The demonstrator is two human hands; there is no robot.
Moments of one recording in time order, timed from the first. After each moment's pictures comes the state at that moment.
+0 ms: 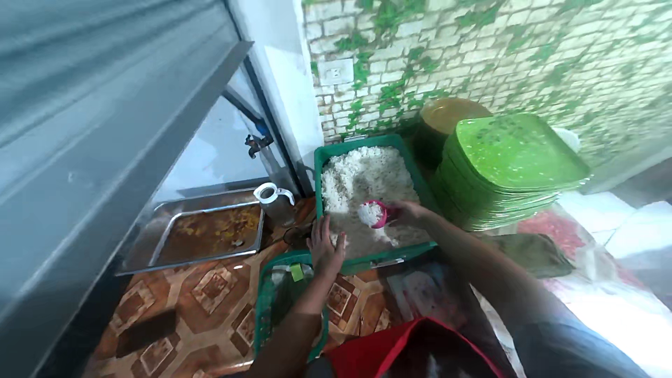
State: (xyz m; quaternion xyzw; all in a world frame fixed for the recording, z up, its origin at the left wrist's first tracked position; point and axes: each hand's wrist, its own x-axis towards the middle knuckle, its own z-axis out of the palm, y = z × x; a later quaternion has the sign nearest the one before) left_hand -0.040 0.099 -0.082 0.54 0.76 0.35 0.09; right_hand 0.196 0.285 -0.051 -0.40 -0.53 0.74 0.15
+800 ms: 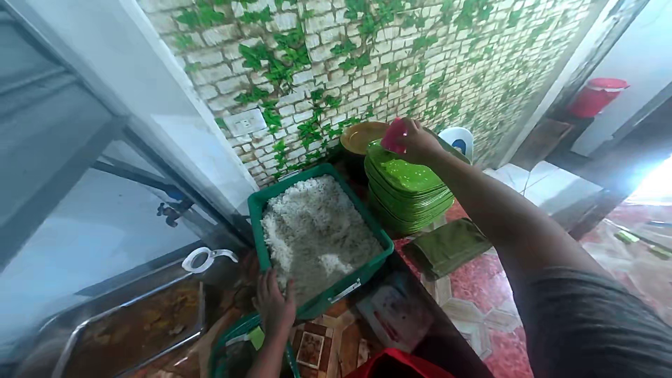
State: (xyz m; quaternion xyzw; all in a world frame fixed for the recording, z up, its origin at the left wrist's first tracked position) left_hand -0.043 0.099 -0.081 0.57 0.76 0.30 0.06; right_hand 0.389 0.377 0.135 -0.57 -0.81 -0.04 0.16
